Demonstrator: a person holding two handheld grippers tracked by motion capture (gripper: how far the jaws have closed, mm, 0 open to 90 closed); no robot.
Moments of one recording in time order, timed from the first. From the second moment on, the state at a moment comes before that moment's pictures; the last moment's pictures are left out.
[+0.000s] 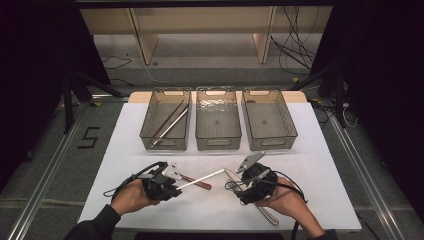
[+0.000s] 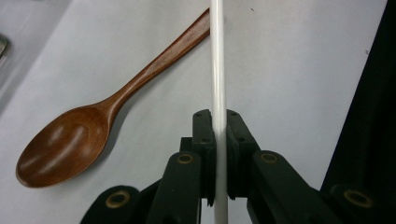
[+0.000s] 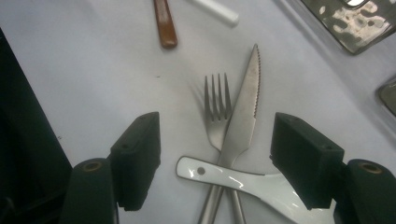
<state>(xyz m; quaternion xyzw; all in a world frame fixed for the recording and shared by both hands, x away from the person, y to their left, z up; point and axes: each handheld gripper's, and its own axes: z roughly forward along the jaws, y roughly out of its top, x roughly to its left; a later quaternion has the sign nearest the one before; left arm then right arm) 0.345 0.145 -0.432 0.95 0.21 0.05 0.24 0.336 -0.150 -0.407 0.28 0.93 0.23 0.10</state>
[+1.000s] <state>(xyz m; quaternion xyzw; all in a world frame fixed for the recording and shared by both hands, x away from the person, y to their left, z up) 0.374 0.182 -0.412 0.89 0.34 0.06 0.30 0.322 -0.172 -0.414 0.31 0.91 0.24 0.10</state>
